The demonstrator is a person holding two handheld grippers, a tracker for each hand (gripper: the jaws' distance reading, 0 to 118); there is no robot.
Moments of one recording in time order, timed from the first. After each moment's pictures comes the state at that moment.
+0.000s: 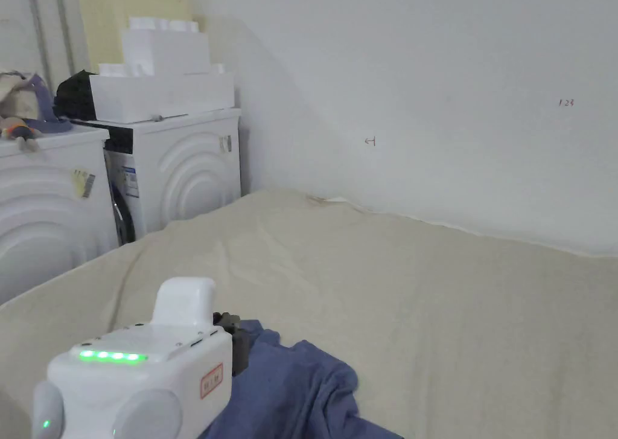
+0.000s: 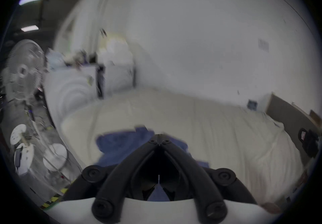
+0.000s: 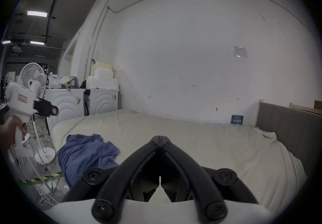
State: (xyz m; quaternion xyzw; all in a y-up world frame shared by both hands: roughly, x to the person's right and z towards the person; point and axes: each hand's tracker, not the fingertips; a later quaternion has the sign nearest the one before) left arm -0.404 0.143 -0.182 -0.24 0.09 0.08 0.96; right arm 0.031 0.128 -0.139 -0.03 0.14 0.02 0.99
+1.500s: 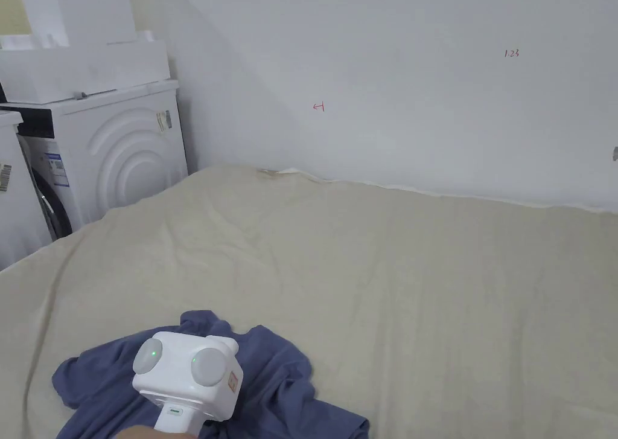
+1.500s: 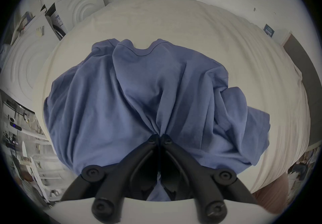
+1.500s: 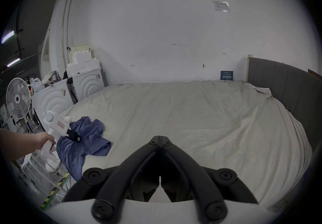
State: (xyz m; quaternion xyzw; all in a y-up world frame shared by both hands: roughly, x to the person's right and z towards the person) left arm -0.432 -0.026 -0.363 -0.53 0.06 0.01 0.84; right arm 0.079 0.094 -0.167 -0.18 0.08 -0.05 0.98
